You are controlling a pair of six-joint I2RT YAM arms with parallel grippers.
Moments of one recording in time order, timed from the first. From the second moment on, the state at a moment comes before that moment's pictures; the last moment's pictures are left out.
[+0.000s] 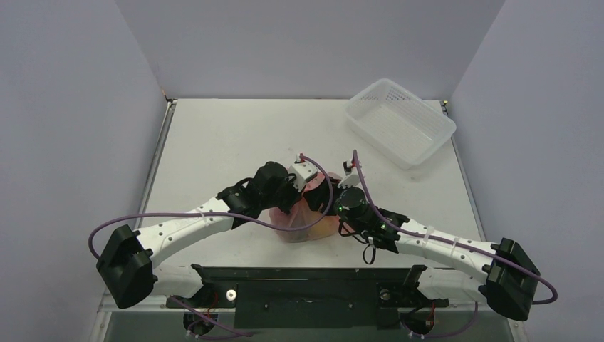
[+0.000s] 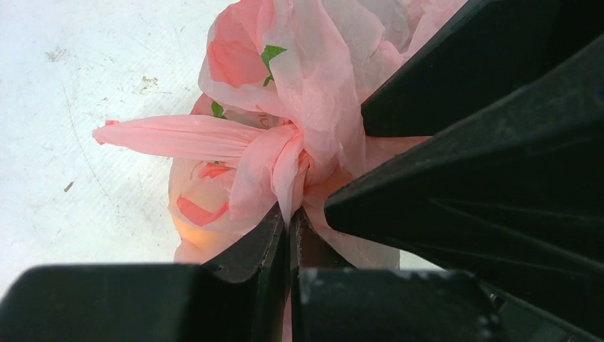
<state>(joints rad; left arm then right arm) -0.86 1.30 0.91 -0.24 0.01 0.02 0.96 1.12 0.64 0.10 0.33 0.83</state>
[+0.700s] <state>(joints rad) -0.86 1.29 0.91 -0.24 0.02 0.03 0.96 1.21 0.68 0.13 0.40 0.85</state>
